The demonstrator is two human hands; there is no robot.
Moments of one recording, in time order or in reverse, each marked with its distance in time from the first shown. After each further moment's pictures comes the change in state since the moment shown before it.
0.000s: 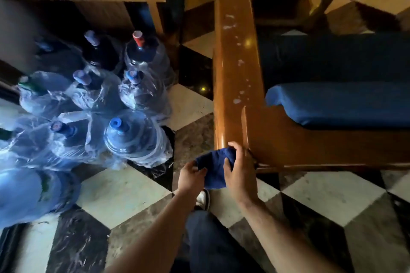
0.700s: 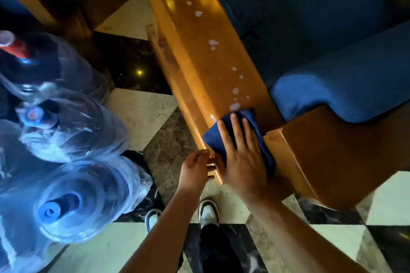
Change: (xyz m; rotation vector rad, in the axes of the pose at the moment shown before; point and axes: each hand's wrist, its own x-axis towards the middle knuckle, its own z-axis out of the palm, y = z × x) left_hand 0.172 0.082 0.032 0.124 -0.468 -0.109; right_hand 0.126 0.026 0.103 -0.681 0.058 0.055
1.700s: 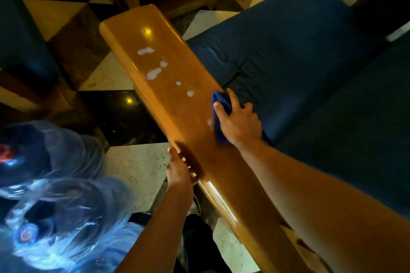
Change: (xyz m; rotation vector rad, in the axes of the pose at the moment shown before) left_hand 0.120 0.197 0.022 -0.148 0.209 -0.109; right_hand 0.300 0.041 -0.017 0.339 -0.156 0.678
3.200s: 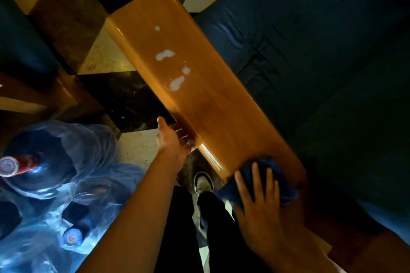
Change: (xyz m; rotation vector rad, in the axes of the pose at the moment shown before) left_hand 0.043 0.130 -0.006 -0.014 -0.069 -0.159; right_hand -0.192 0.041 0.038 -0.416 -0.054 -0.311
